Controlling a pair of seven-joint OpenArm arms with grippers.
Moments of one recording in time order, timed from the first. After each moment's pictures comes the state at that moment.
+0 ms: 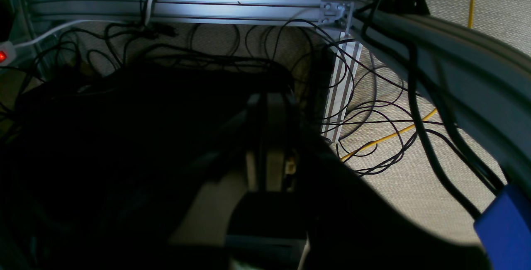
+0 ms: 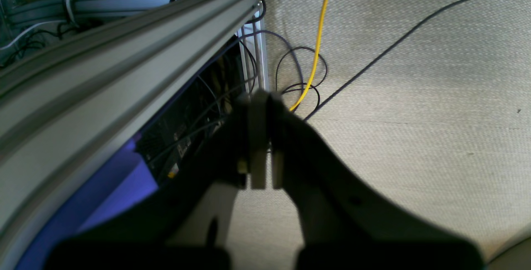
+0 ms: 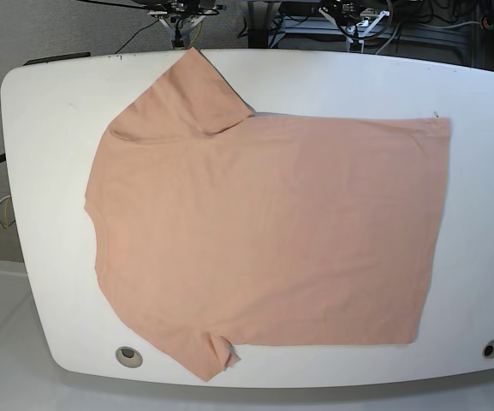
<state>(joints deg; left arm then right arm) 1.7 -3.6 -4.9 1.6 2.0 -1.6 -6.9 -3.0 1.9 9.2 5.2 -4.1 12.1 0.7</state>
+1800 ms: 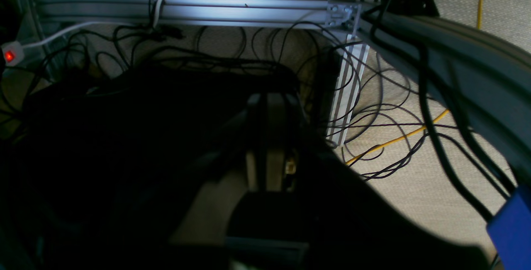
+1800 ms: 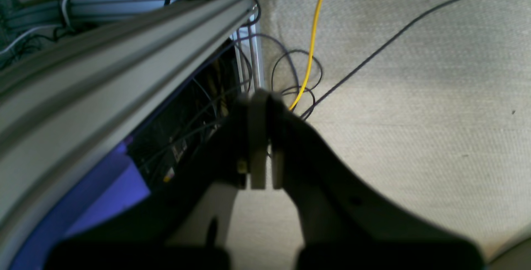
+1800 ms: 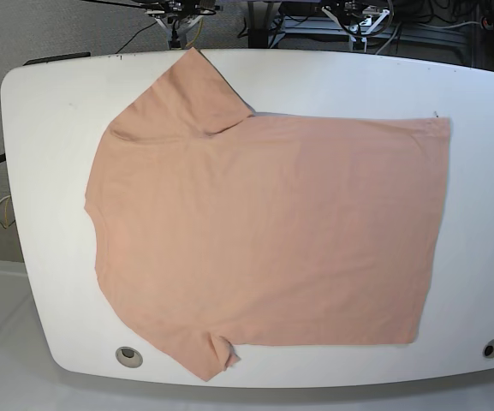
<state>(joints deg) 2.7 -4.1 -4.5 2.6 1.6 -1.5 -8.0 -3.9 2.4 9.5 6.5 -4.1 12.1 1.3</state>
